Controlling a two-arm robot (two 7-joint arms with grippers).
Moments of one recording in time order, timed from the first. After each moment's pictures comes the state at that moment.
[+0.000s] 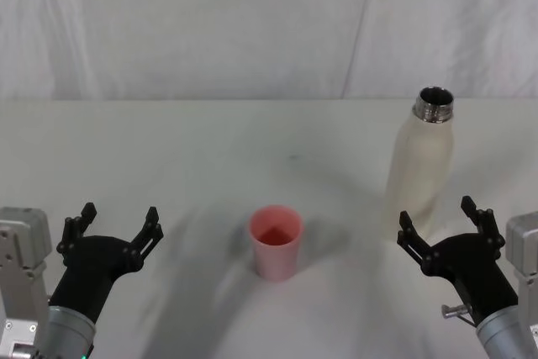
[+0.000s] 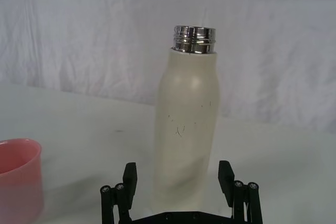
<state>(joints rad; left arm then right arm) 0.27 0.24 0.04 -1.85 -0.25 -0.02 -0.02 -0.18 0.17 -0.24 -1.78 0.04 -0.08 0.00</state>
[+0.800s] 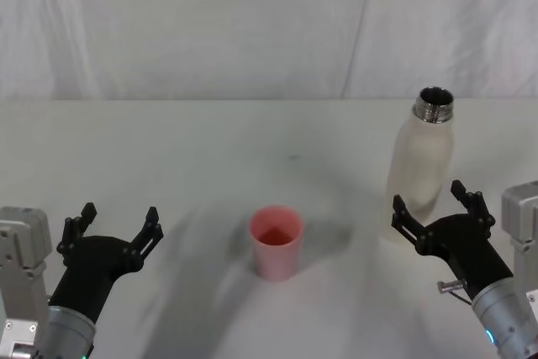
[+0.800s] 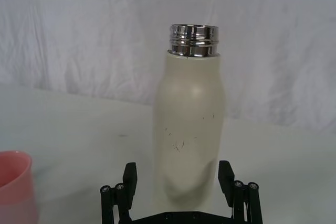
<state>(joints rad) 0.27 0.24 0.04 -1.85 -0.25 -0.02 -0.02 -0.10 0.12 -0.19 -1.71 0.06 -0.03 0.11</state>
